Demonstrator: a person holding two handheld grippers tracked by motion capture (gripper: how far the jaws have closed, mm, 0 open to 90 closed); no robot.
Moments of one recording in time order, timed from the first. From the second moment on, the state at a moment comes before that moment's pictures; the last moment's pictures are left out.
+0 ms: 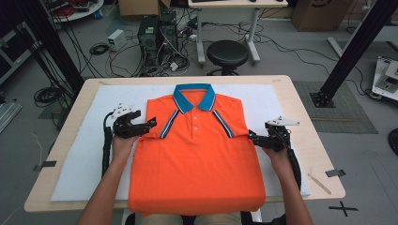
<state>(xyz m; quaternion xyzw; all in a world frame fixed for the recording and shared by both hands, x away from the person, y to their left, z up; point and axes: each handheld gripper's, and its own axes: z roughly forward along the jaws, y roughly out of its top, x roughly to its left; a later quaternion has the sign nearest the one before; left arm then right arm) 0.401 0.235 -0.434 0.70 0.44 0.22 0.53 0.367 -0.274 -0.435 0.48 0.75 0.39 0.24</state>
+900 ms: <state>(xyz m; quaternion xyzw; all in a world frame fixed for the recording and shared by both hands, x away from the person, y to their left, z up) 0.386 0.245 -0.438 0.70 0.46 0.21 0.51 0.363 -0.274 -0.435 0.48 0.75 0.39 0.24</state>
